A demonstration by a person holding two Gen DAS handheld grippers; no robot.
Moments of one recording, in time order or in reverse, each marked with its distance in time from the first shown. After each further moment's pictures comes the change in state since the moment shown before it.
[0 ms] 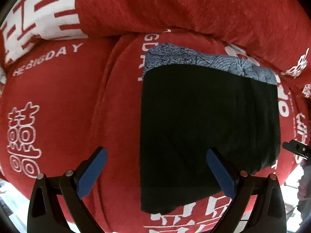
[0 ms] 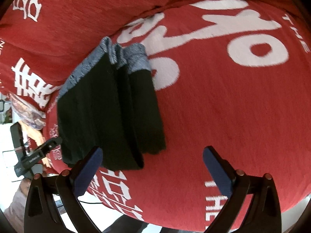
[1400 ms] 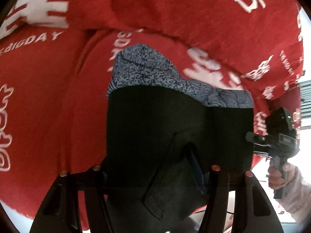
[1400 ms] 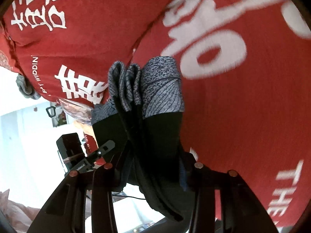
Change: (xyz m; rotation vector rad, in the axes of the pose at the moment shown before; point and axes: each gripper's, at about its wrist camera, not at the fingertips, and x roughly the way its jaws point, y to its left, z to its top) left arm -0.016 0.007 -0.027 -0.013 -0.014 -0.291; right arm 0.026 0.018 -0.011 0.123 0.119 0.463
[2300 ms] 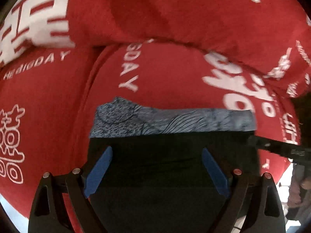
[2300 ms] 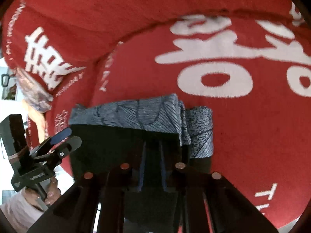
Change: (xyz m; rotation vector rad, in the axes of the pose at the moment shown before) left arm 0.027 -0.010 0.018 0.058 -0.105 0.211; right arm 0.060 0.065 0.013 -0.269 -0.089 -0.468
